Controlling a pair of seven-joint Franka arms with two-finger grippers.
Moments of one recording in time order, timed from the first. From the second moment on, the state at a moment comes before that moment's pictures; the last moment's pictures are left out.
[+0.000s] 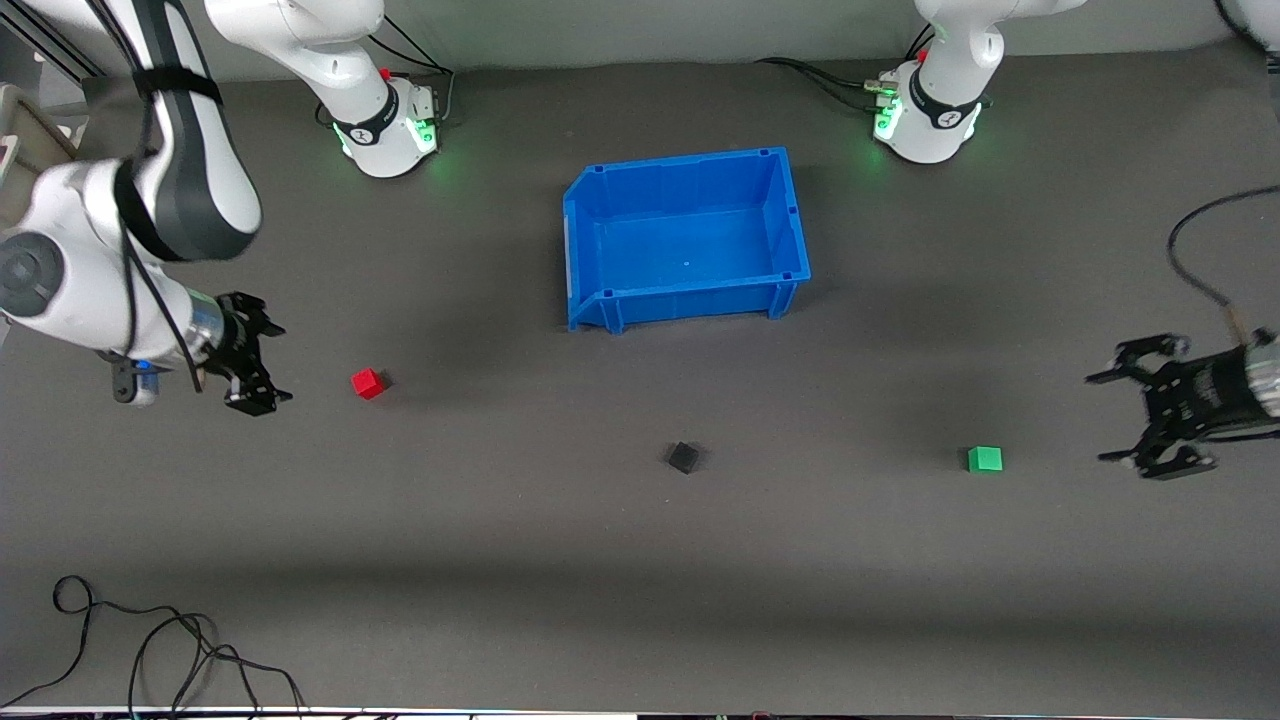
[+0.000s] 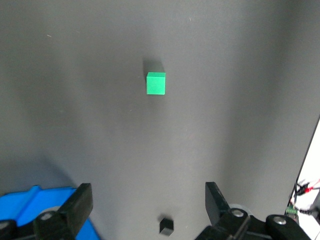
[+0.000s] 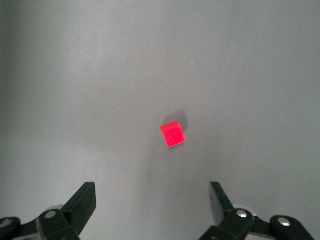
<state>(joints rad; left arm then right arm) 0.07 0.37 0.08 -1.56 -0.40 1.82 -1.26 0.05 0.16 0.00 -1.94 0.00 1.97 1.51</state>
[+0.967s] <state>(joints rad) 0.13 0.64 0.08 -1.68 -0.64 2.08 -0.92 0.04 0.36 0.00 -2.14 0.00 2.28 1.25</state>
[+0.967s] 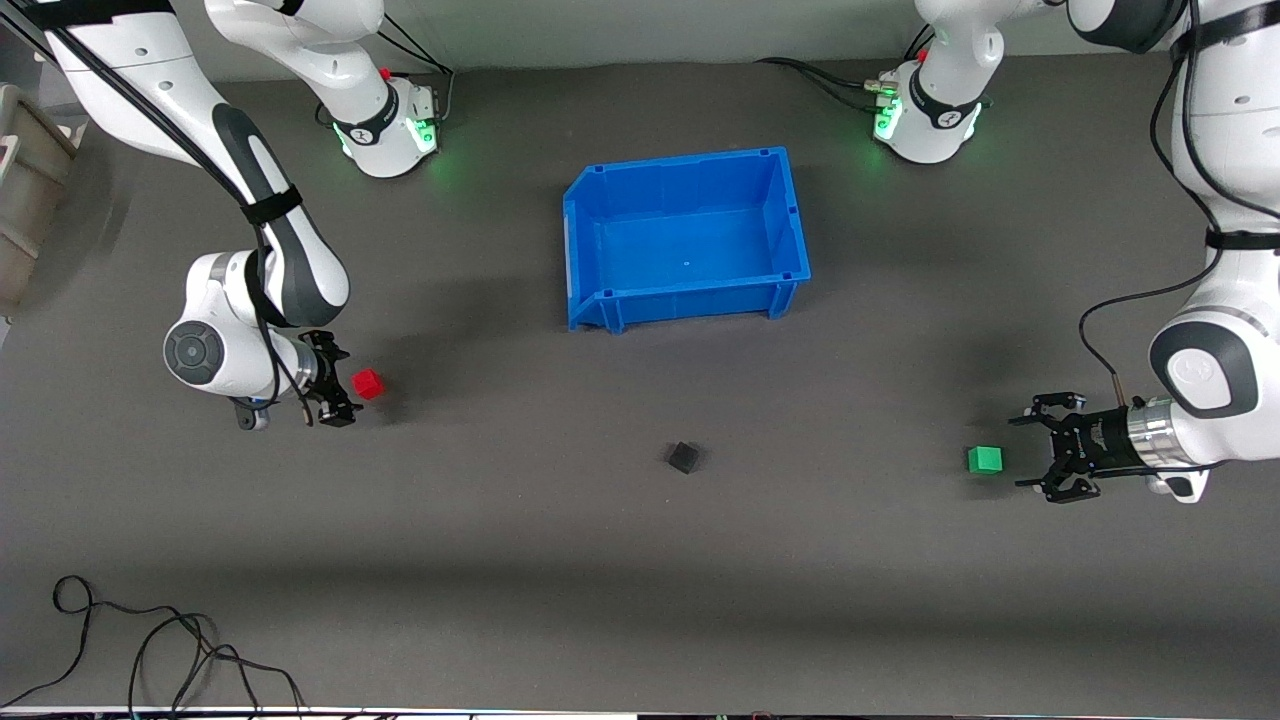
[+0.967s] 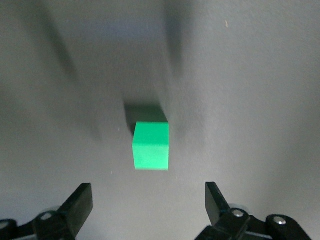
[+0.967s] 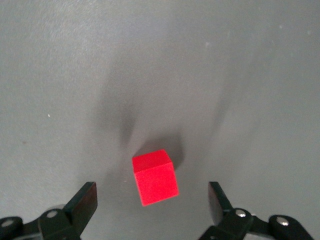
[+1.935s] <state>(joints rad) 0.13 0.69 0.06 -1.72 -0.65 2.16 -0.86 0.09 0.44 -0.01 -2.18 -0.02 2.40 1.09</state>
